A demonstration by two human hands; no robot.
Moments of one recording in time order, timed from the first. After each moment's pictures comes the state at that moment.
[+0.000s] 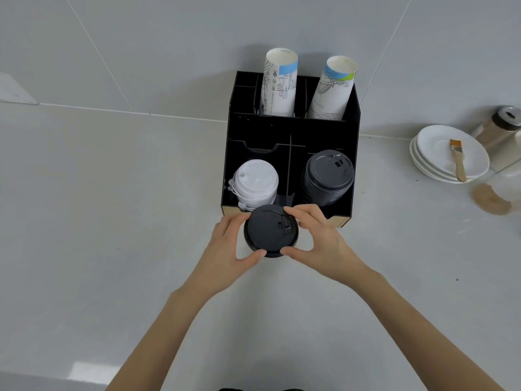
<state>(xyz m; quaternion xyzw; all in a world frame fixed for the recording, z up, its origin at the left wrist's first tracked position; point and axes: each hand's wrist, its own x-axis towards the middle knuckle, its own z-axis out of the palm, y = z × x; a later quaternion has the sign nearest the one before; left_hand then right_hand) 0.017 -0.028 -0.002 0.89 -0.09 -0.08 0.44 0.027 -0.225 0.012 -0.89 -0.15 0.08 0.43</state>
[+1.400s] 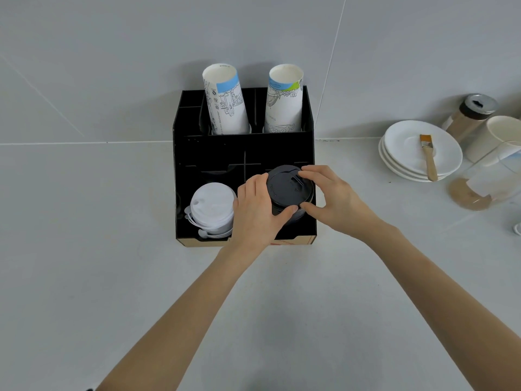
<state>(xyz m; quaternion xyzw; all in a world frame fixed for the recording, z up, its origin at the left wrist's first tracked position) 0.117 -0.166 0.016 0.94 -0.08 0.01 0.33 0.113 -0.324 0.029 -0.93 -0.12 -0.01 0.34</state>
